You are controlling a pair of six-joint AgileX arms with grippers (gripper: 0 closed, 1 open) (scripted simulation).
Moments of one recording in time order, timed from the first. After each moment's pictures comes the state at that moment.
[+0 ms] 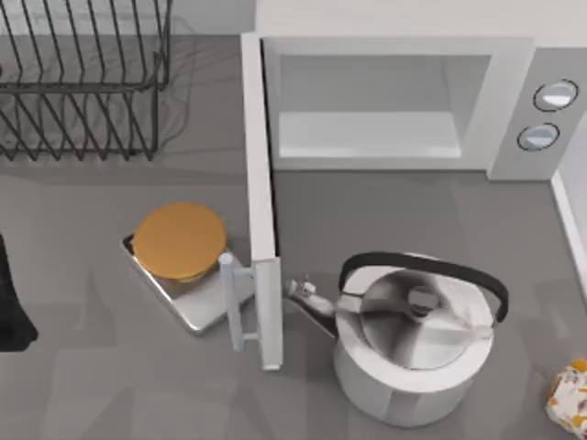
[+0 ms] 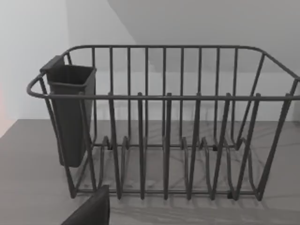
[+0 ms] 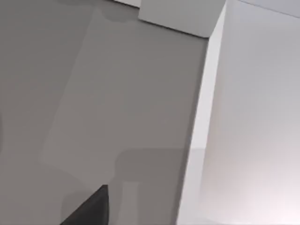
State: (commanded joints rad) left arm 0.00 0.00 0.00 0.00 0.00 0.00; right arm 0.12 0.50 0.29 -0.36 0.00 -0.20
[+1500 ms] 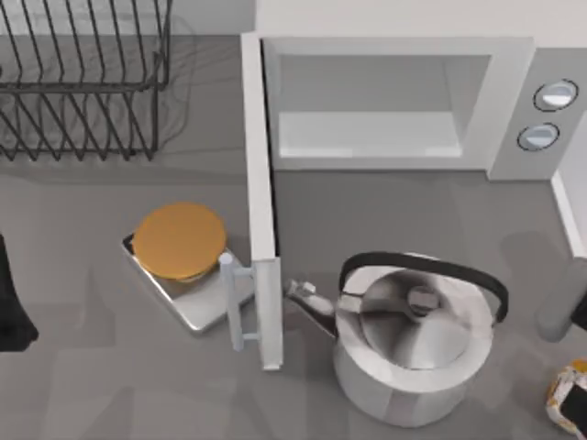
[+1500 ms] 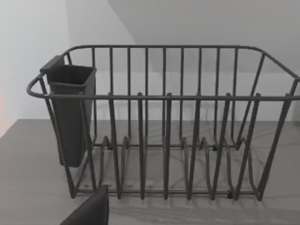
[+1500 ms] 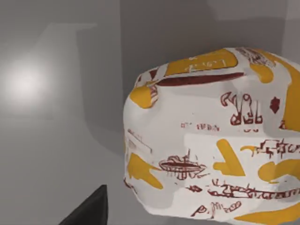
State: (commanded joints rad) left arm 0.00 0.00 0.00 0.00 0.00 0.00; right arm 0.26 1.40 0.71 -0.88 0.01 -0.59
